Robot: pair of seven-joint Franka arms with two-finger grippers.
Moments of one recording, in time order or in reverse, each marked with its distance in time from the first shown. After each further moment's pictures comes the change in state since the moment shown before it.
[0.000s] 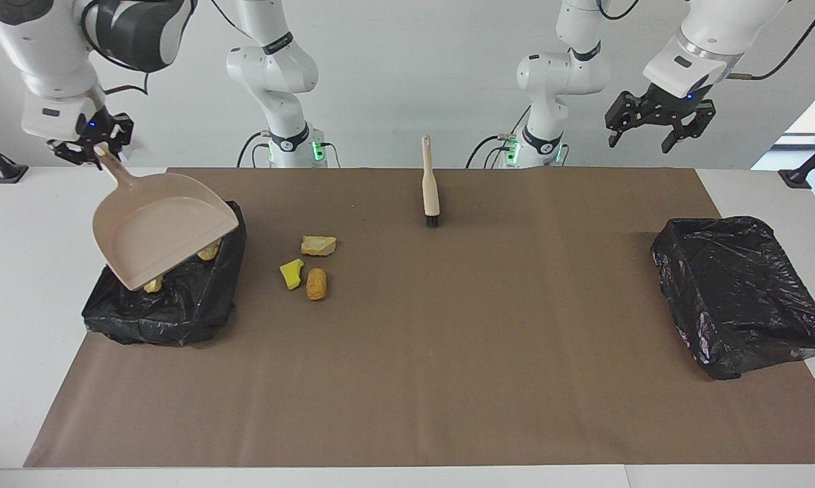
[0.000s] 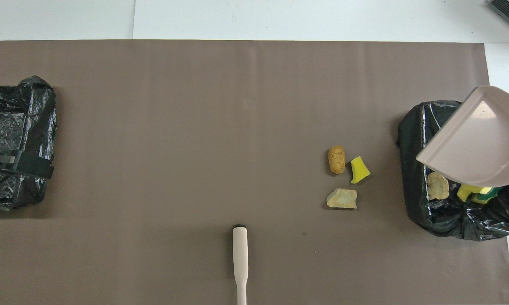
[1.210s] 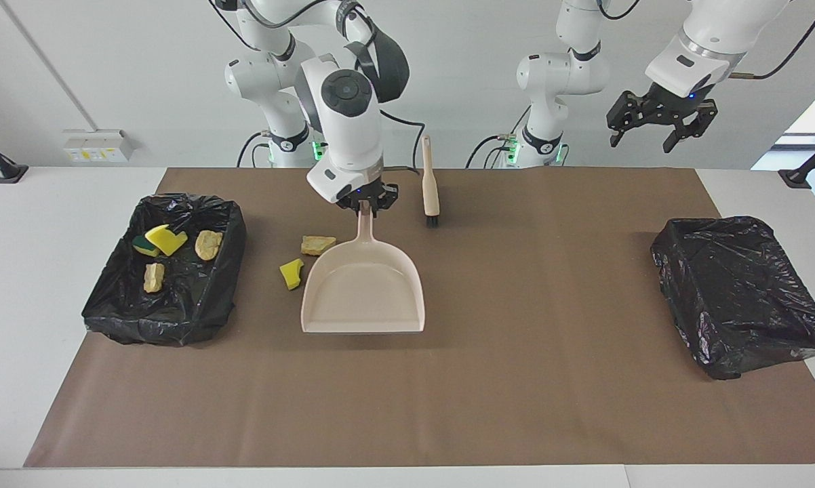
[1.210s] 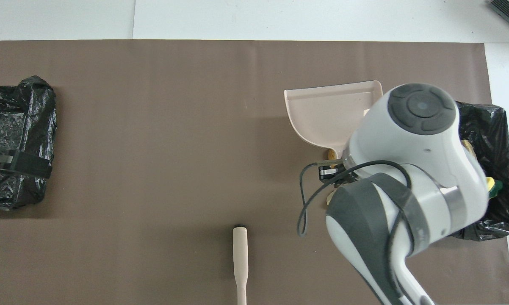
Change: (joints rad) left arm 0.000 -0.003 0.005 0.000 0.000 0.001 0.001; right arm 0.662 0.381 0.015 0.232 0.415 0.118 1.405
